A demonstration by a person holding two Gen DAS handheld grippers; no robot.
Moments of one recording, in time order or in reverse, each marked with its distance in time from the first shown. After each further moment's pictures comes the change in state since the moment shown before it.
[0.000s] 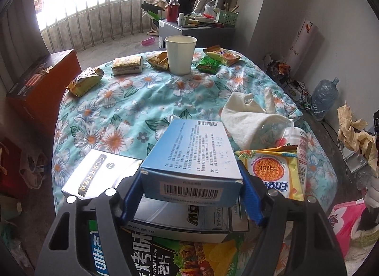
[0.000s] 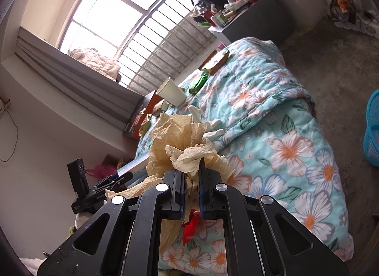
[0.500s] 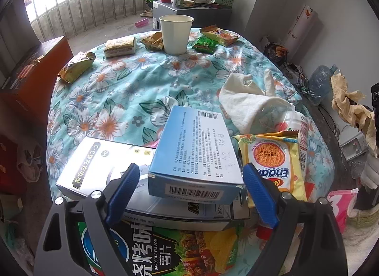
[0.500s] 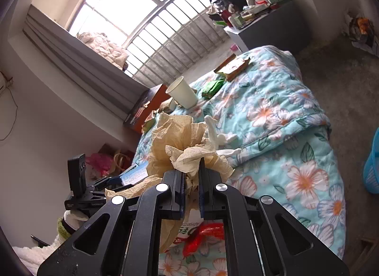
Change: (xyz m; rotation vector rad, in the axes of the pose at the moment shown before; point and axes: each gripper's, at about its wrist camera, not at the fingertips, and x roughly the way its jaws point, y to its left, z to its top) left arm 0.017 0.002 0.001 0.018 0.144 -0.025; right arm 0.030 0.020 0.024 -0.111 0.031 0.001
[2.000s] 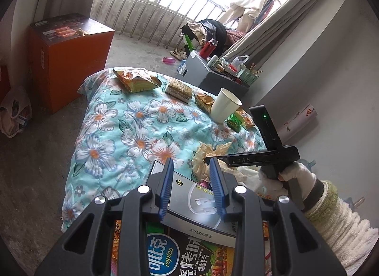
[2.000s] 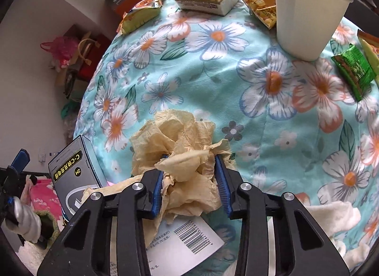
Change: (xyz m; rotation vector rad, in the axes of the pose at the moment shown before) left arm -0.067 0.136 -0.036 -0.439 -0.362 -0.192; right arm 0.318 0.120 0.017 -0.409 0.706 -0.242
